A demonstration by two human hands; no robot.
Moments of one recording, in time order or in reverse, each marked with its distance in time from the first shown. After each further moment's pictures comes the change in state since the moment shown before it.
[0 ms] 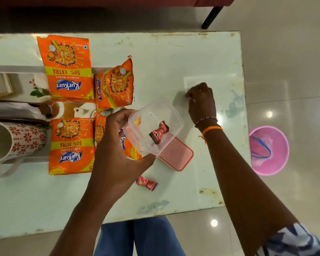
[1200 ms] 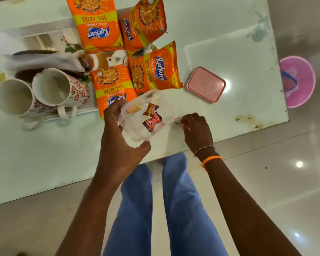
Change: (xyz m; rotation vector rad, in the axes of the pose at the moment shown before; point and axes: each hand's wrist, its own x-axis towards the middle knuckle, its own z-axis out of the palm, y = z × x) left_hand -0.115 -0.079 -0.107 0.081 -0.126 -0.007; right_hand -0.257 -0.084 0.080 0.034 -0.174 0.185
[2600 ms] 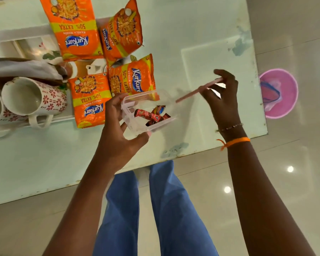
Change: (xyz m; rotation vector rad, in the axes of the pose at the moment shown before) left_hand 0.038 0.037 0.048 -0.210 -0.111 -0.089; right_hand 0.066 0.035 -0.119 0.859 0.223 0.103
